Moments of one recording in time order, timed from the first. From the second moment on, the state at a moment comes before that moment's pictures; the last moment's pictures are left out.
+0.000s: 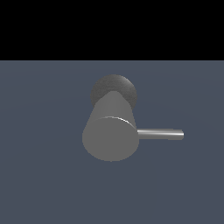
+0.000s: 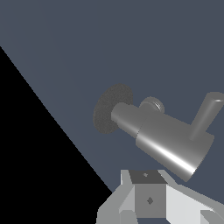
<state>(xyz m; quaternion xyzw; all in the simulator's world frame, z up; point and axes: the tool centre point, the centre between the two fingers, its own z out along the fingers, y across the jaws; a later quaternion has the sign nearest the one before) -0.171 -0.217 0.316 -0.64 0.55 -0.03 0.53</state>
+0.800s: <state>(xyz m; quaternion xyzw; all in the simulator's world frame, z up) -0.178 -0.231 0.241 -0.47 0.63 -0.03 0.61</state>
